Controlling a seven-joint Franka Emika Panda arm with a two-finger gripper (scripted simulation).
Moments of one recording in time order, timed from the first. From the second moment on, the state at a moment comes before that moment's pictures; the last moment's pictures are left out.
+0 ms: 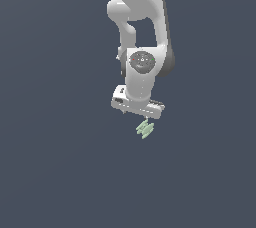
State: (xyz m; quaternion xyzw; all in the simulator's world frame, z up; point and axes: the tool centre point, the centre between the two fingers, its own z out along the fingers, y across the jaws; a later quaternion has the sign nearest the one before) arm -0.001 0.031 0.120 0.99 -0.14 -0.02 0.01
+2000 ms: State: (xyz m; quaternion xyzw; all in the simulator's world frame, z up) arm 0.023 0.083 0.067 0.92 -0.40 0.00 0.00
